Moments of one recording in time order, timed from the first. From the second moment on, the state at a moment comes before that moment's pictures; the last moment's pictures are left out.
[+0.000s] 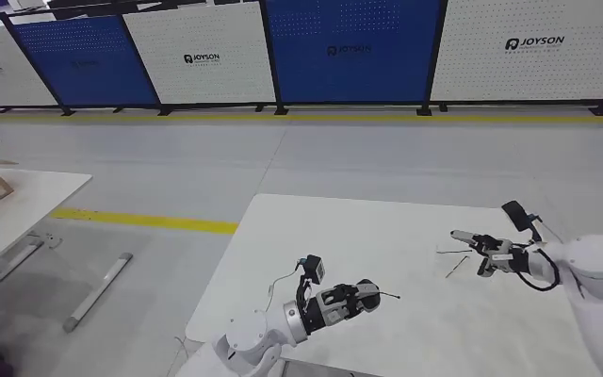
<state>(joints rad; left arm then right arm) 1.55 -1.14 -1.12 -1.91 -0.49 0.01 -0.50 -0.90 -1.03 1.29 -1.27 -0.16 0.30 1.20</state>
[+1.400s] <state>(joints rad) 1.55 -1.14 -1.12 -1.91 -0.49 0.01 -0.50 -0.59 -1.14 0.94 -0.81 -0.24 0.10 1.11</state>
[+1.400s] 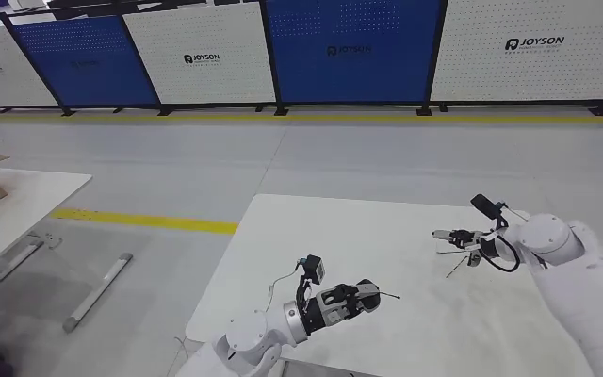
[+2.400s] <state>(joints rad) 1.55 -1.14 -1.12 -1.91 -0.49 0.01 -0.50 -0.49 -1.22 0.80 -0.60 -0.30 0.01 1.16</state>
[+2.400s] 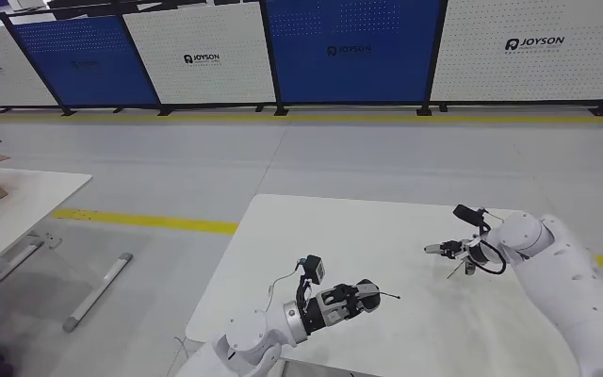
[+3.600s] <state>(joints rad) 1.55 -1.14 -1.12 -1.91 -0.49 0.01 -0.50 -0.54 -1.17 0.86 -0.70 -0.40 0.05 1.22</state>
